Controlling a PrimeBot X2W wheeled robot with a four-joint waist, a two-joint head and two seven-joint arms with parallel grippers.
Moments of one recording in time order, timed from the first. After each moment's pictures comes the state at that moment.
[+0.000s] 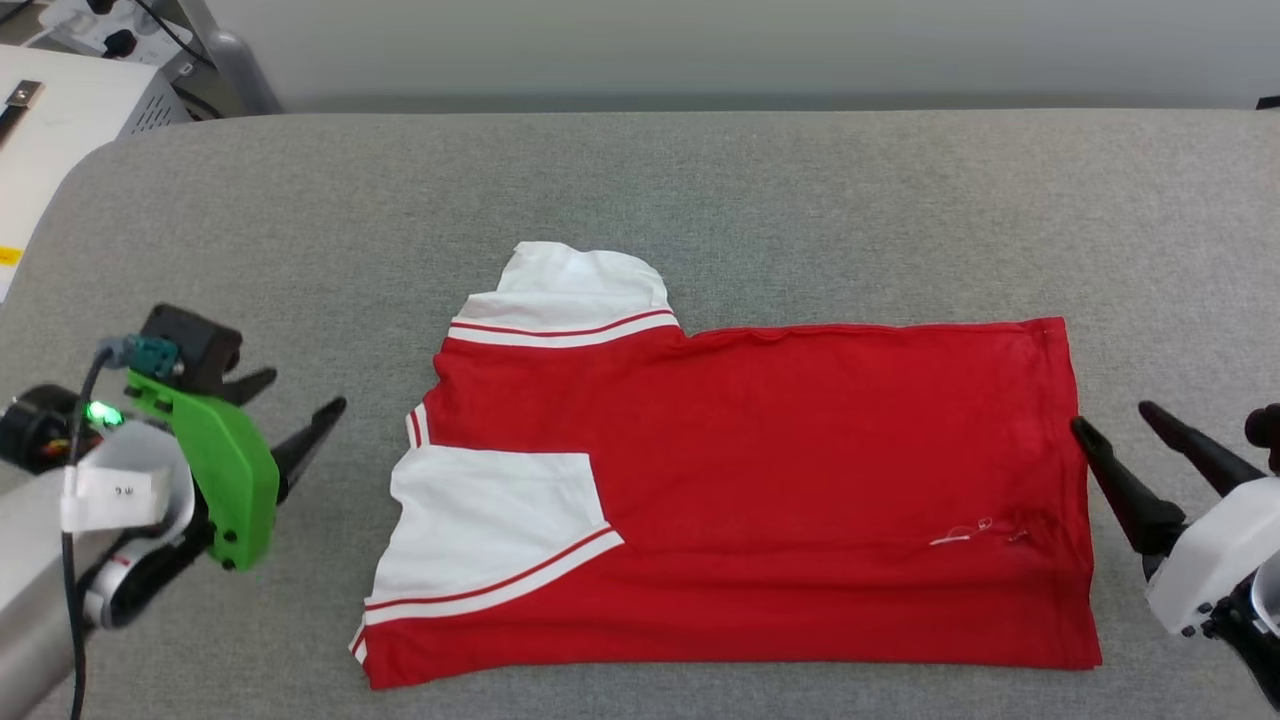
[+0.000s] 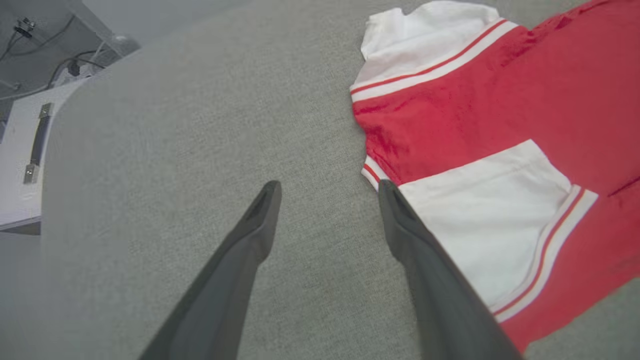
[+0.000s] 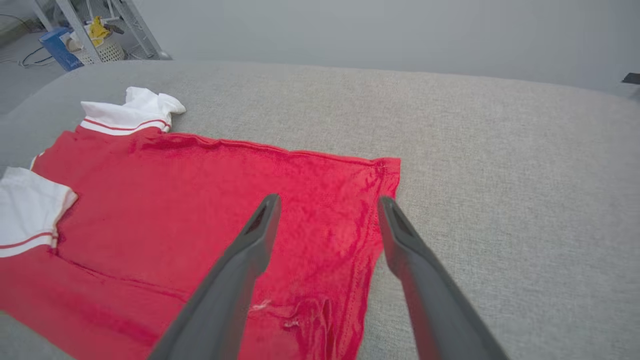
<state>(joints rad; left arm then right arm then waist) -0.74 0.98 -1.12 0.16 -1.09 0.02 0.11 -0.09 -0.56 0.17 -0.03 0.65 0.13 0.22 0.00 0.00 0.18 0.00</state>
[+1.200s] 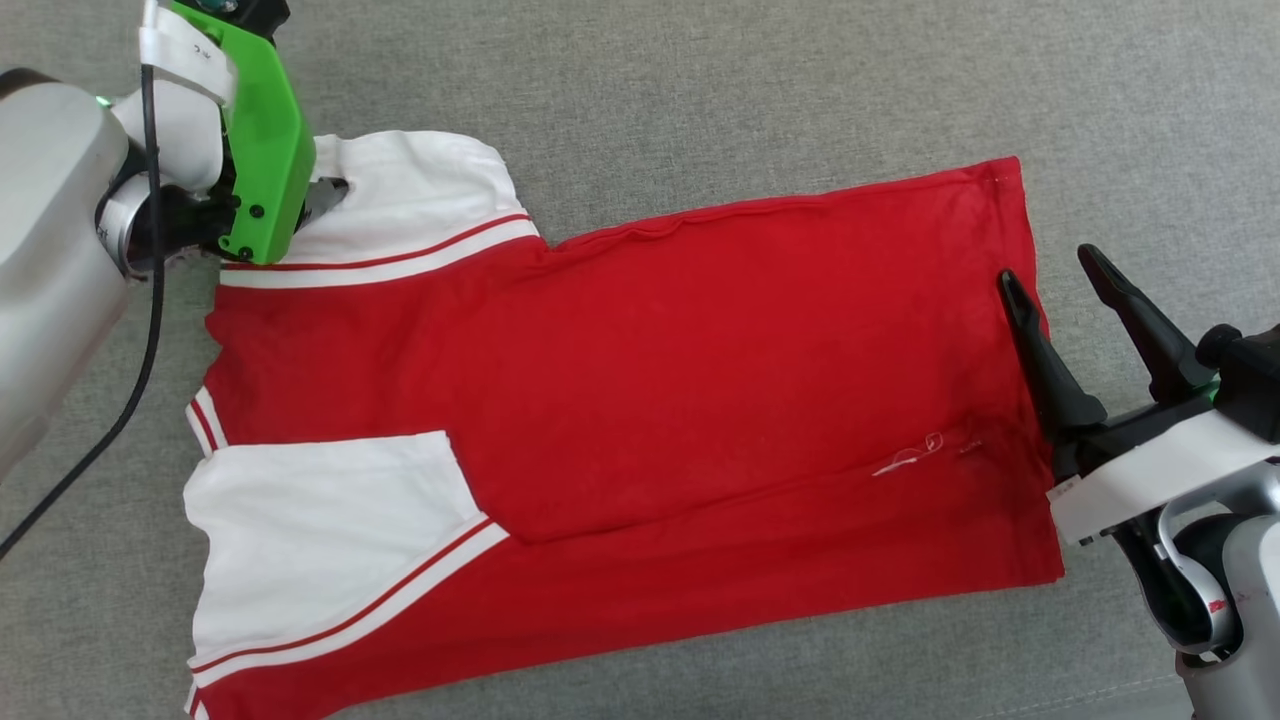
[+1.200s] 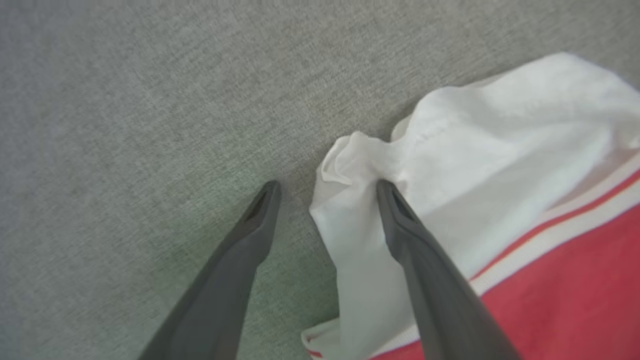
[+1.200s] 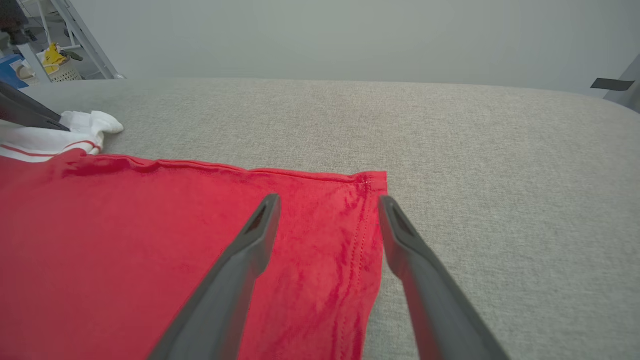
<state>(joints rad) -1.31 0.68 -1.20 0.62 -1.15 -0.13 0.69 -0.23 -0.33 0.16 -0.12 0.42 0.13 -0.01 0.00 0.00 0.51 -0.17</state>
